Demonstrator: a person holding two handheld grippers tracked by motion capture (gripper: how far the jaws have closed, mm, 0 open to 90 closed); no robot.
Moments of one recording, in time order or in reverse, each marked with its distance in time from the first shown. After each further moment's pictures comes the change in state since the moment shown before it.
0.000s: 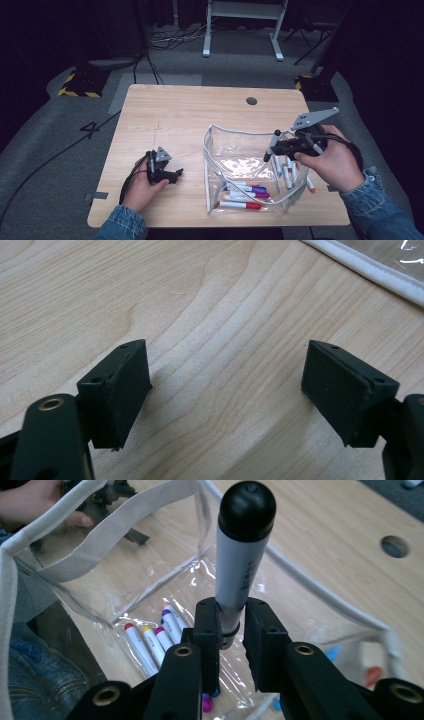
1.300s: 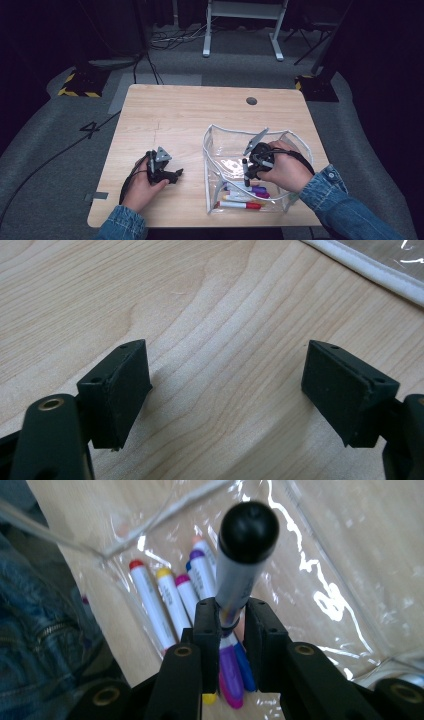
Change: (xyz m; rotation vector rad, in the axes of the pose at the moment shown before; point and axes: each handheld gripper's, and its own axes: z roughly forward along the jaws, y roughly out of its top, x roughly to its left) left arm 0.000 0.000 0.000 0.000 0.000 0.001; right arm 0.029 -0.004 0.111 0.372 0.108 -0.153
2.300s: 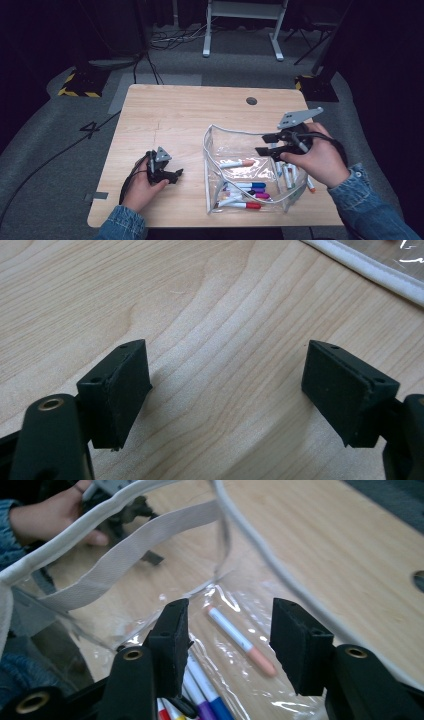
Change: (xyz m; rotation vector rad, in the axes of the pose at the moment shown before) left arm 0.000 0.000 0.000 -0.001 0.004 0.005; right arm -0.018 -0.023 -0.090 -0.452 -0.084 0.103
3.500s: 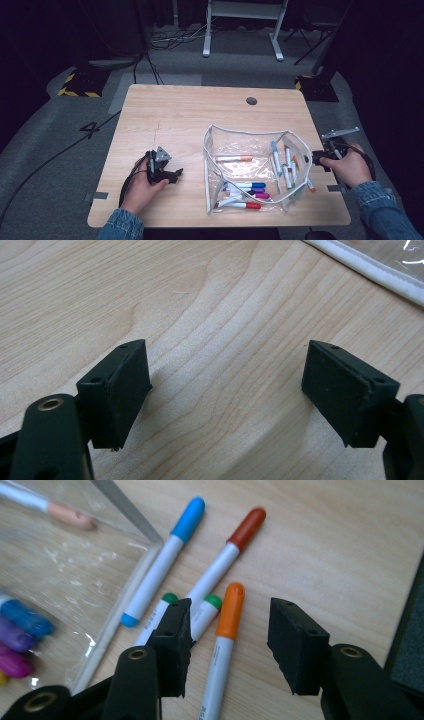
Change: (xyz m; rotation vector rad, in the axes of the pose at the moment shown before) left arm 0.000 0.000 0.000 0.006 -0.006 -0.010; right arm -0.124 -0.168 0.008 0.198 -0.246 0.416
